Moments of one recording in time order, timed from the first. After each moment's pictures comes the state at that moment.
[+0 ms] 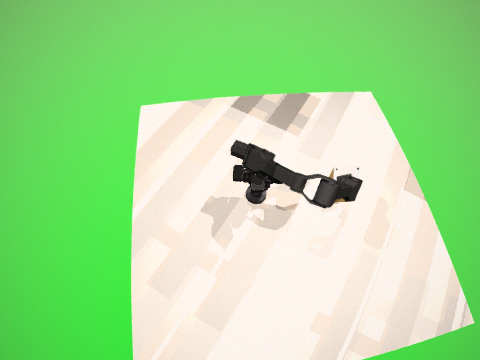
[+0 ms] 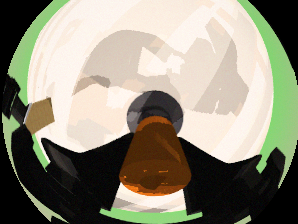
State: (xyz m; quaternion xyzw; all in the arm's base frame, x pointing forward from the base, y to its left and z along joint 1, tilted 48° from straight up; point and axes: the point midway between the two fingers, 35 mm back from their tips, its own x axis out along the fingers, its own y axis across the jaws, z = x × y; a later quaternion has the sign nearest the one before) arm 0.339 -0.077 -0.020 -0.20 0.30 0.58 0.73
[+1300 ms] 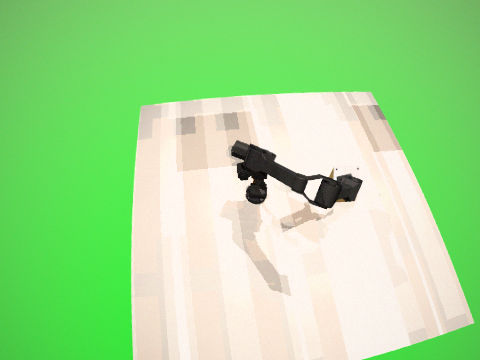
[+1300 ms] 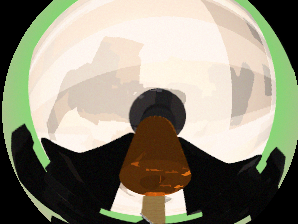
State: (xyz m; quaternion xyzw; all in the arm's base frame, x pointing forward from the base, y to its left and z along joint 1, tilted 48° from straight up) arm 0.337 -0.075 -0.018 0.39 0.63 0.18 0.65
